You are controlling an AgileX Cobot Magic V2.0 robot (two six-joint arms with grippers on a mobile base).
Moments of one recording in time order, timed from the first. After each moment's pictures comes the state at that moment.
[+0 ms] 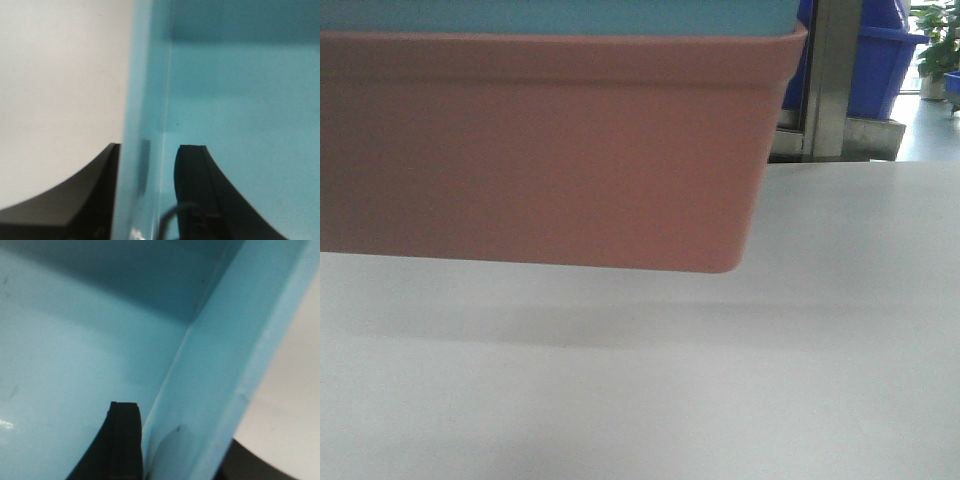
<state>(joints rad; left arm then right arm) -0.60 1.45 -1.40 0.28 1.06 -0.56 0.62 1.62 -1.61 -0.09 1.05 0.32</state>
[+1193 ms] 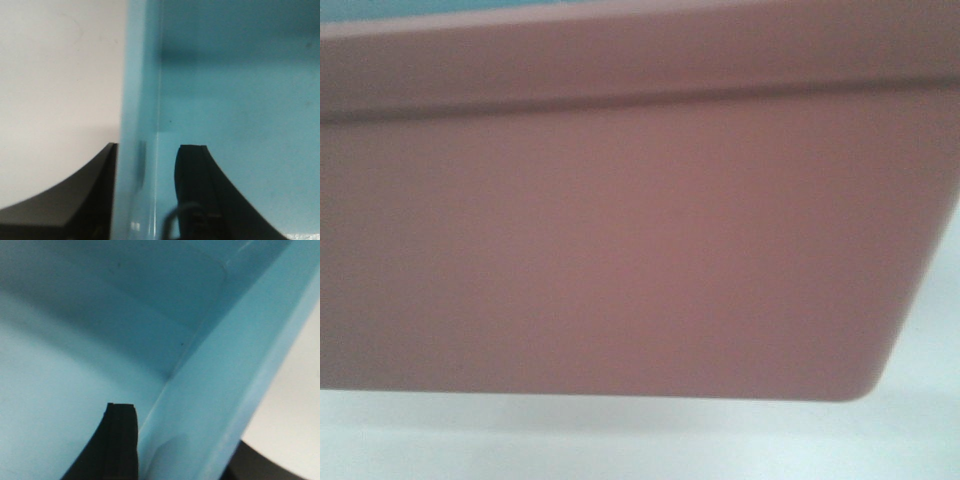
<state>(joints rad) -0.79 1.21 -1.16 0.25 1.04 -0.70 0.86 1.43 -1.44 -0.35 1.08 0.46</state>
